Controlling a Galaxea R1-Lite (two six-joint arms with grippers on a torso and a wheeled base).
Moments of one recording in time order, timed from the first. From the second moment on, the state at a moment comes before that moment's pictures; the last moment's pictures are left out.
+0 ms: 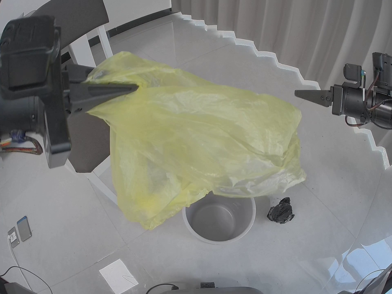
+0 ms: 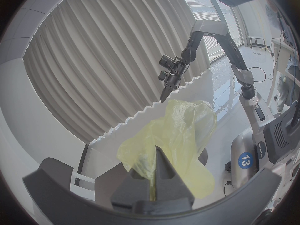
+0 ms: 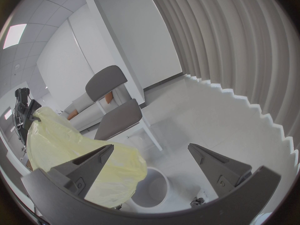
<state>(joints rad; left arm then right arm) -0.86 1.28 -1.39 0.38 0.09 0.88 0.15 1.58 -1.21 -0.16 0.51 0.07</state>
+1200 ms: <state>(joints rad) -0.89 1.28 -1.31 0.16 0.15 0.79 0.25 1.52 -0.86 -0.26 0.57 0.07</state>
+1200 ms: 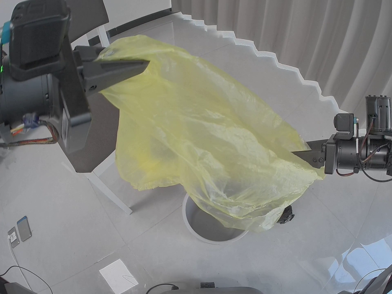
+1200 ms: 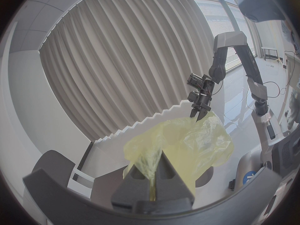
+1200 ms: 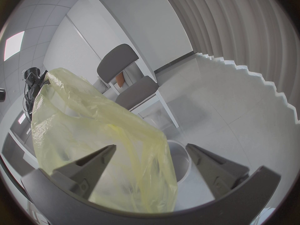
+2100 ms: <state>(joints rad) -0.82 1.31 -1.06 -0.09 0.21 0.22 0.26 1.55 -0.78 -0.48 0.34 0.22</state>
